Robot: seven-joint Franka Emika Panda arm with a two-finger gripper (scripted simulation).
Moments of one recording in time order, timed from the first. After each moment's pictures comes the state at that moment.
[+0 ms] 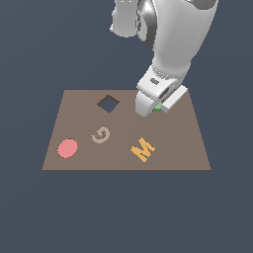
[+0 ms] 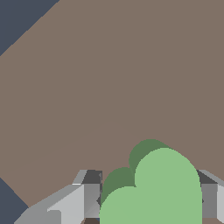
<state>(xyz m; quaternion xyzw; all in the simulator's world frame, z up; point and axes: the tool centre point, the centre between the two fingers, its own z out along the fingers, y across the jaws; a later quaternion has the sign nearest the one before) -0.071 0.106 0.038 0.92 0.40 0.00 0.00</state>
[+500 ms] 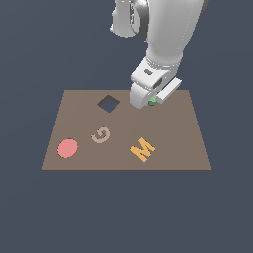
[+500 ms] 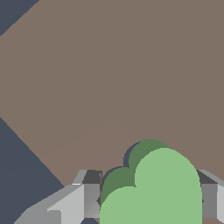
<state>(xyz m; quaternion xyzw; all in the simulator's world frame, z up) -0.100 0.093 0.040 0.92 0.40 0.00 0.00</state>
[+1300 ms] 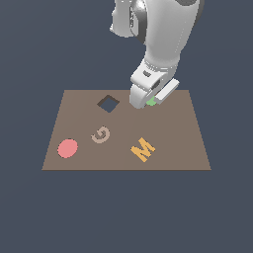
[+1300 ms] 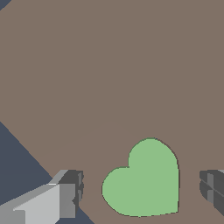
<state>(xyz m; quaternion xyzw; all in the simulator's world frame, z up) -0.105 0.091 0.031 0.92 0.40 0.00 0.00</state>
